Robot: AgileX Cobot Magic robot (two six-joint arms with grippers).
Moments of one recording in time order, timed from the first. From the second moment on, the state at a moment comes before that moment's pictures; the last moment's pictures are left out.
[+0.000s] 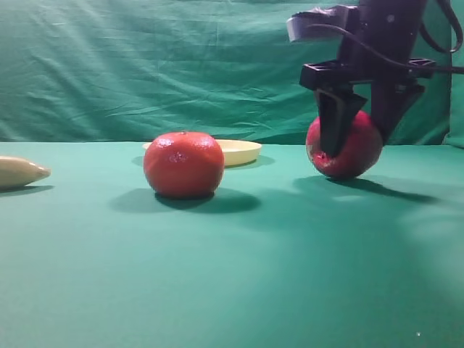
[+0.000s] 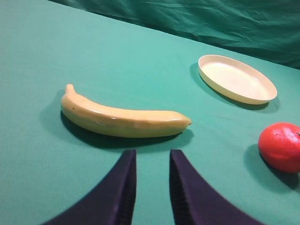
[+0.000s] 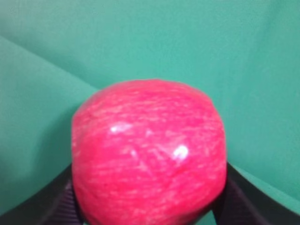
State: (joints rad) left arm 0.18 0.01 0.02 -0.62 0.37 0.53; right arm 0.46 1.92 -1.54 -0.07 0.61 0.02
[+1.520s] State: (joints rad) left arm 0.18 0.01 0.02 -0.62 0.37 0.53; right arm 0.54 1.62 -1.81 -0.08 0.88 -0.03
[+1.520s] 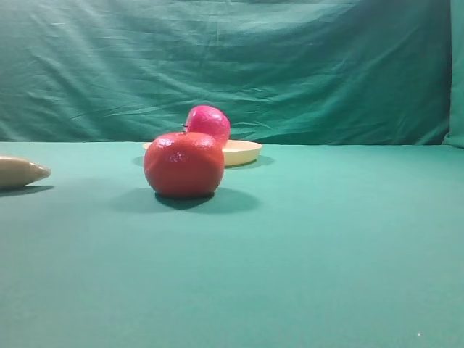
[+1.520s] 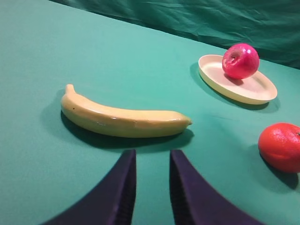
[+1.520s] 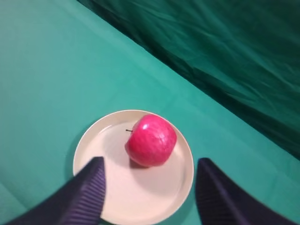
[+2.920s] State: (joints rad) left arm 0.18 0.01 0.02 -0.62 0.37 0.53; right arm 0.54 0.31 -0.59 -0.14 0.73 0.10
